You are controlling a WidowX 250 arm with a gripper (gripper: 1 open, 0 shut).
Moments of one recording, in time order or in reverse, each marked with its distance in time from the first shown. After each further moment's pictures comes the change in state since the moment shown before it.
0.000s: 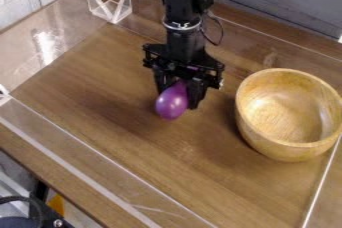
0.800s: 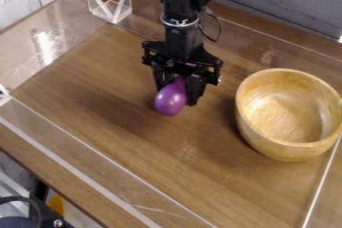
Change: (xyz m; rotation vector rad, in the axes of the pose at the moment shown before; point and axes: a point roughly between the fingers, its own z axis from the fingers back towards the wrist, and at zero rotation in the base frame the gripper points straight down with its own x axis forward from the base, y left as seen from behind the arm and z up) arm 0.002 0.002 0.002 -0.007 0.002 -0.003
